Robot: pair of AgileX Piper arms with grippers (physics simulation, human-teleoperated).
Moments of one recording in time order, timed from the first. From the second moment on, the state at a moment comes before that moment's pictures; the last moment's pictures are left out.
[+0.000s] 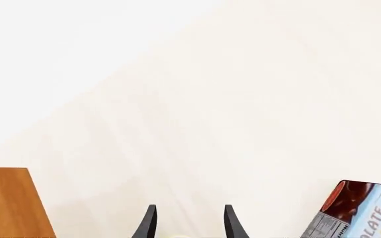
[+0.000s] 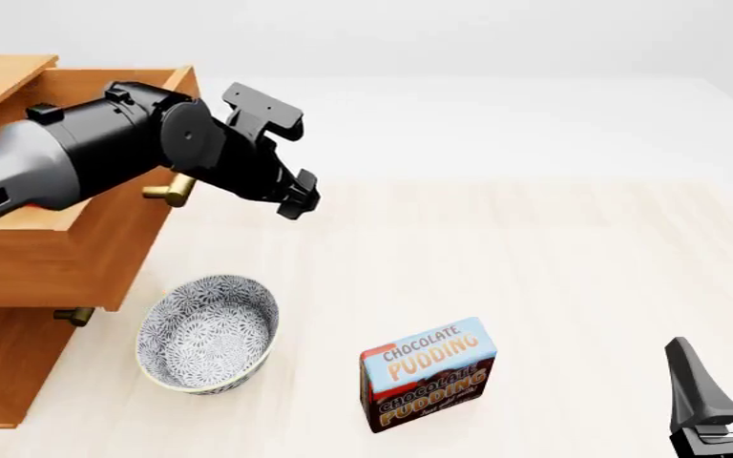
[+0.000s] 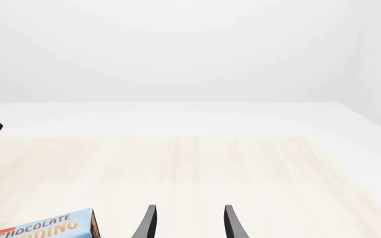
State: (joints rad) left arm -0.45 1.66 -1.41 0.66 0.15; right arm 0.00 0.01 0.00 0.00 0.00
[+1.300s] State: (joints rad) left arm -0.27 1.56 -1.23 0.59 0.15; right arm 0.00 0.01 0.00 0.00 0.00
